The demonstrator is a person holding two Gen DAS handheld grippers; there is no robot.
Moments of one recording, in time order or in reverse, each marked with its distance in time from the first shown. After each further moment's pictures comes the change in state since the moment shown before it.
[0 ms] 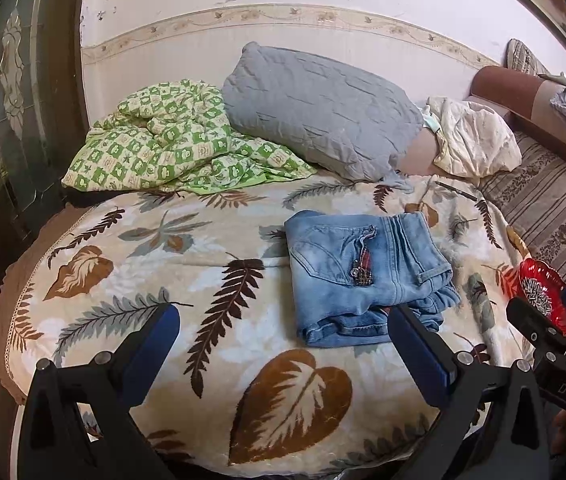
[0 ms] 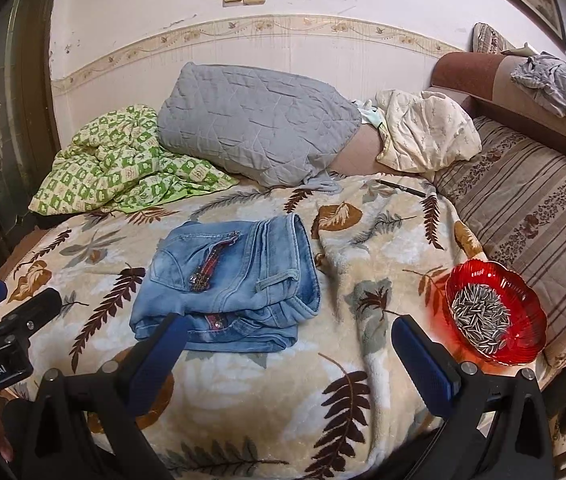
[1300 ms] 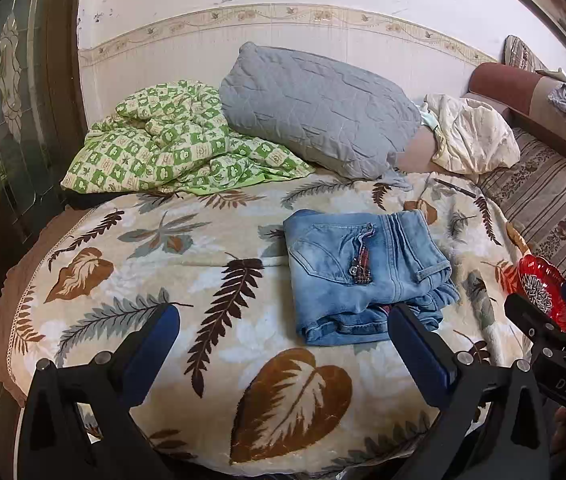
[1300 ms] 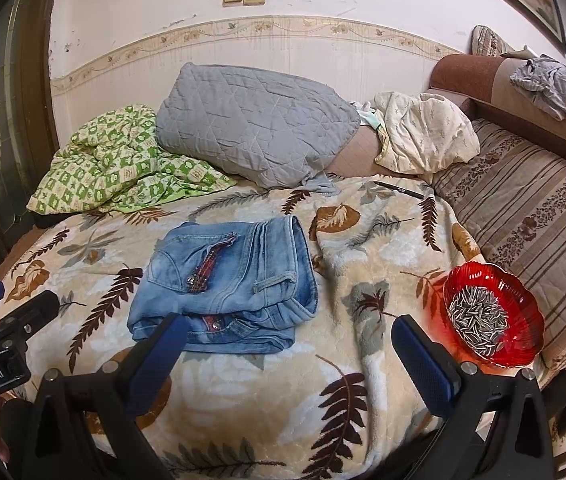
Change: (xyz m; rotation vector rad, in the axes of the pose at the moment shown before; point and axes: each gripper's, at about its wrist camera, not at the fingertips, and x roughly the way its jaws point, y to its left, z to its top) left arm -0.001 -0.002 -0.001 0.005 0.000 -0.005; right arm 0.001 -0.001 0.000 -0.002 -0.006 -0.005
